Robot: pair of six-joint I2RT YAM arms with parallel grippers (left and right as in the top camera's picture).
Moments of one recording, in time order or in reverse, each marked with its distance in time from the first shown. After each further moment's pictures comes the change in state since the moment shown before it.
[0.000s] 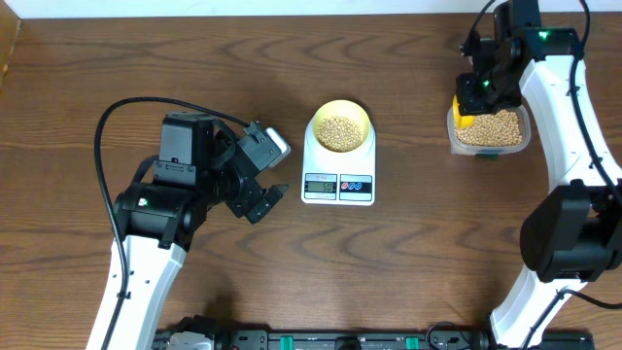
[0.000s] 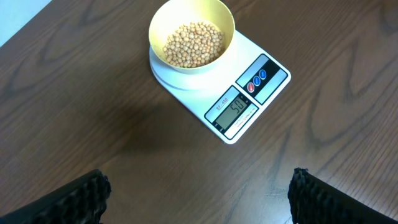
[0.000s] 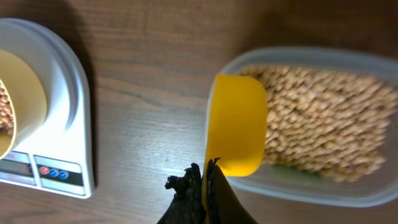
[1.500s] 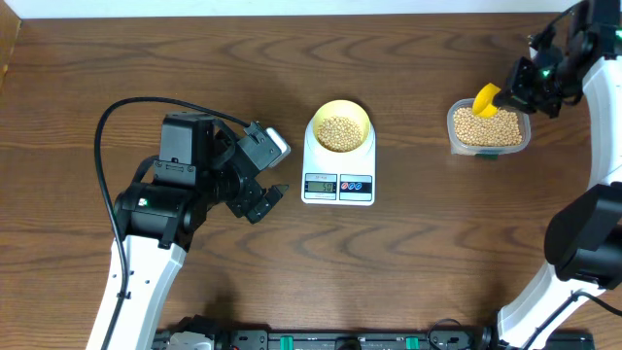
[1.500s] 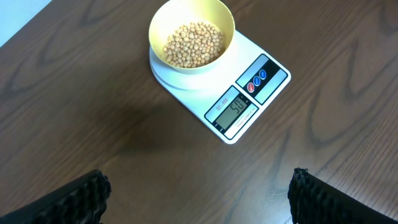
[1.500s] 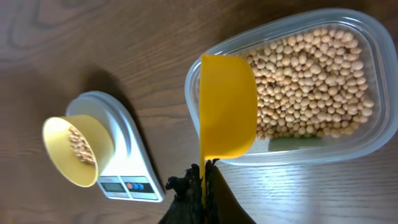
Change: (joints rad) left arm 0.000 0.000 0.000 0.000 0.000 0.000; right arm -0.233 -0.003 0.068 -0.064 -0.257 0.253
